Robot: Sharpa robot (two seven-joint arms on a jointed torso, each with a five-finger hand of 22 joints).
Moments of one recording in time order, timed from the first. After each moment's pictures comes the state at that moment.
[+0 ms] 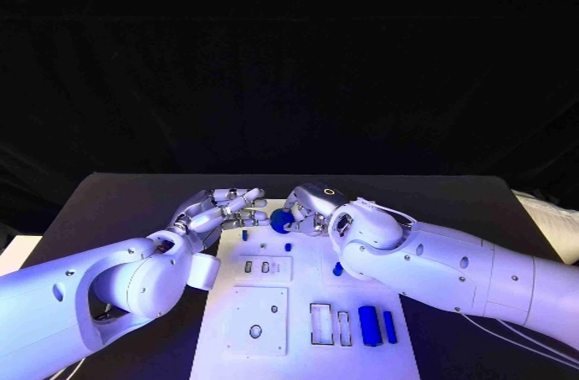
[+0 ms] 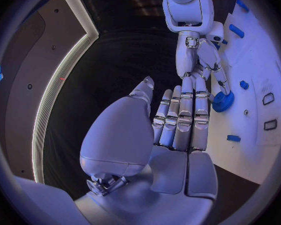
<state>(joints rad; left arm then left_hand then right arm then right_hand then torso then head) 1.20 -0.93 -0.01 1.73 0.04 -0.32 0.37 1.41 -0.05 0.07 0.17 0.15 1.00 0.21 0.09 0.07 1.09 0.15 0.08 0.07 1.18 0.09 0.17 0.20 0.17 1.00 0.21 0.29 0.10 1.18 -0.55 0.04 1.40 -1.70 -0.35 -0.32 1.38 -0.03 0.17 0.08 0.18 1.07 0.13 0.11 0.07 1.47 0.01 1.36 1.31 1.47 -0.06 1.54 1.31 0.06 1.47 0.05 1.48 1.31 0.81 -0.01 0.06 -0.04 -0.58</state>
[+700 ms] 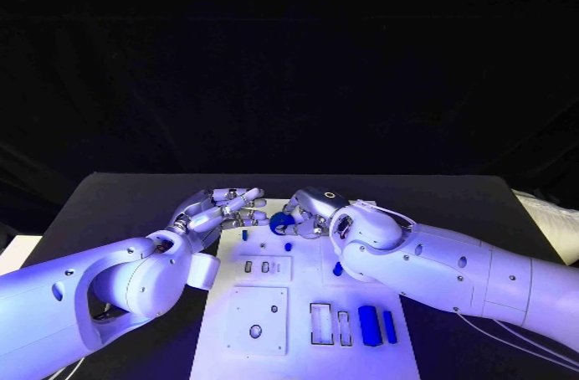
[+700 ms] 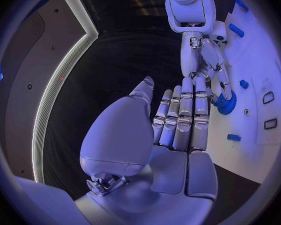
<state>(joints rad) 1.20 -0.93 -0.01 1.73 0.04 -0.32 0.36 1.41 -0.05 0.07 0.17 0.15 1.00 0.21 0.08 0.07 1.09 0.15 0.08 0.07 1.18 0.09 0.17 0.20 0.17 1.00 0.21 0.29 0.10 1.17 -0.54 0.03 1.38 -1.67 -0.33 -0.31 1.17 -0.06 0.03 0.27 0.32 0.98 0.15 0.06 0.07 1.46 0.05 1.30 1.31 1.47 -0.03 1.54 1.31 0.06 1.46 0.08 1.48 1.31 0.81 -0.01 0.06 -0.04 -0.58</state>
